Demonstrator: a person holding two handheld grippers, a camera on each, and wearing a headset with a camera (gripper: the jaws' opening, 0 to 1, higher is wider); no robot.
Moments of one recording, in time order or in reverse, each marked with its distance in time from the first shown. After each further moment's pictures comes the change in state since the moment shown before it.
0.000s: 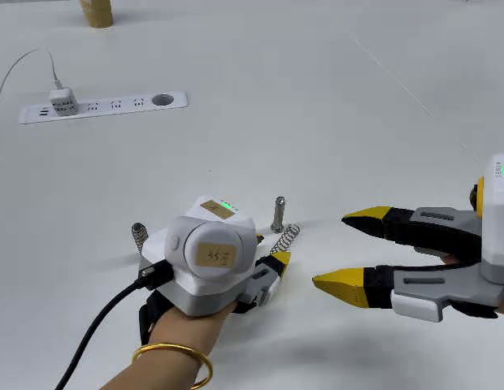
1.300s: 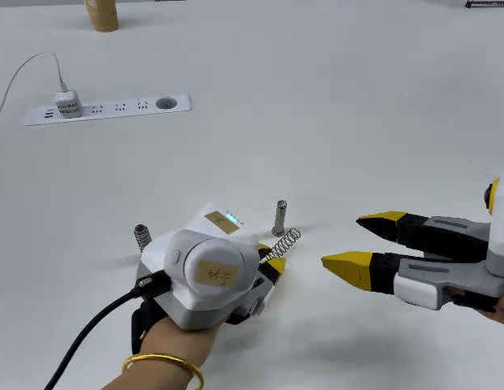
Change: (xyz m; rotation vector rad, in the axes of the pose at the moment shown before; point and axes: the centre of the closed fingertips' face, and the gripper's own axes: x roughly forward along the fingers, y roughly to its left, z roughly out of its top) left arm -0.021 -0.008 0.004 0.077 -0.029 -0.020; right arm -0.008 -0.020 0.004 0.172 -0.054 -0.101
